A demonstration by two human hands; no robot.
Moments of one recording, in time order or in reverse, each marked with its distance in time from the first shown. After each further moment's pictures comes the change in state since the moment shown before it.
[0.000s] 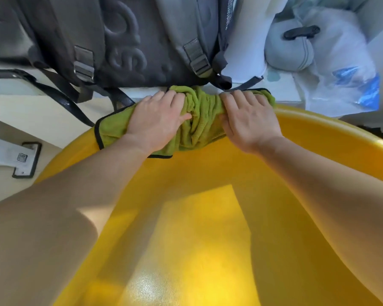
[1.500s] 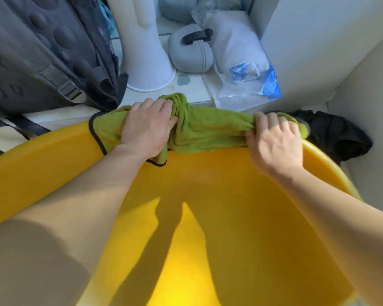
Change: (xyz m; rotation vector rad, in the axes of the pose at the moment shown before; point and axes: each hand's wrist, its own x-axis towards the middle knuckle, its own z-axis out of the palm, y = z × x) left_hand 0.084 0.152 -0.008 -0.073 -0.075 0.032; right_hand -0.155 0.167 -0.006 -0.117 0.021 0.455
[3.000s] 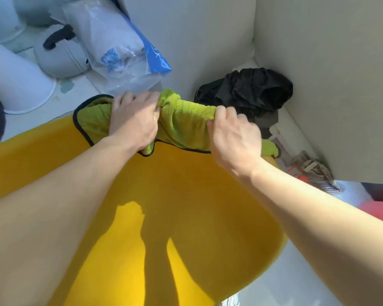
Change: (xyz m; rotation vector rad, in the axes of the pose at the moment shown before) left_hand 0.054 0.185 0.002 -0.066 -0.004 0.200; right_hand -0.086 0.085 -0.008 0.132 -0.021 0.392
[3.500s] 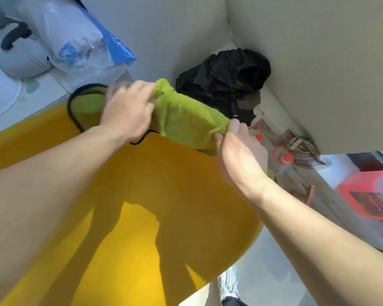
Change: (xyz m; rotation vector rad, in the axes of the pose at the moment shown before) left_hand 0.005 0.058 -0.008 -0.045 -0.047 0.103; right_hand -0.079 0.060 -0.014 0.153 -0.155 0.234
